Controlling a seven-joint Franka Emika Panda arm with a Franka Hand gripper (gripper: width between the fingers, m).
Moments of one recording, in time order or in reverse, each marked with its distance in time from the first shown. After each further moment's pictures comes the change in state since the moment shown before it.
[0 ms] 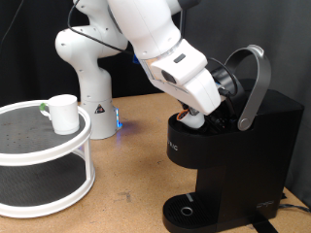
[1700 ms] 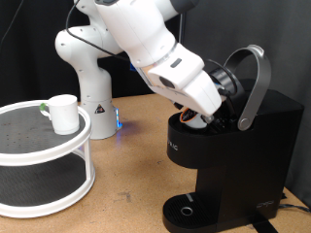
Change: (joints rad) arm -0.013 0.019 -0.011 0.004 0.101 -0.014 -0.128
